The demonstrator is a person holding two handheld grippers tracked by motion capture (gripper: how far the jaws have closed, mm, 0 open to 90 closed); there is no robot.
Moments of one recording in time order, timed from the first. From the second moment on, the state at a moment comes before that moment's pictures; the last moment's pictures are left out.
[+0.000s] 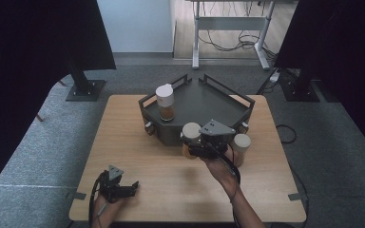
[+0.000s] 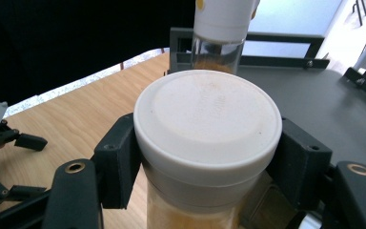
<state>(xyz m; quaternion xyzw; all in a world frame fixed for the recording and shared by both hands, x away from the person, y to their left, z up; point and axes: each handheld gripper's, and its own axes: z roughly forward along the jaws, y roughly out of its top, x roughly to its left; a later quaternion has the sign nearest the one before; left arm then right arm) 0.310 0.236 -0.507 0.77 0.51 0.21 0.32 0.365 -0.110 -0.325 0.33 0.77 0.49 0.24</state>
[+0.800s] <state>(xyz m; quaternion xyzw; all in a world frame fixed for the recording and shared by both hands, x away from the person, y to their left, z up) 0.310 0.235 -0.507 0.77 0.51 0.21 0.32 0.389 -0.109 -0.296 0.34 0.76 0.49 0.25</state>
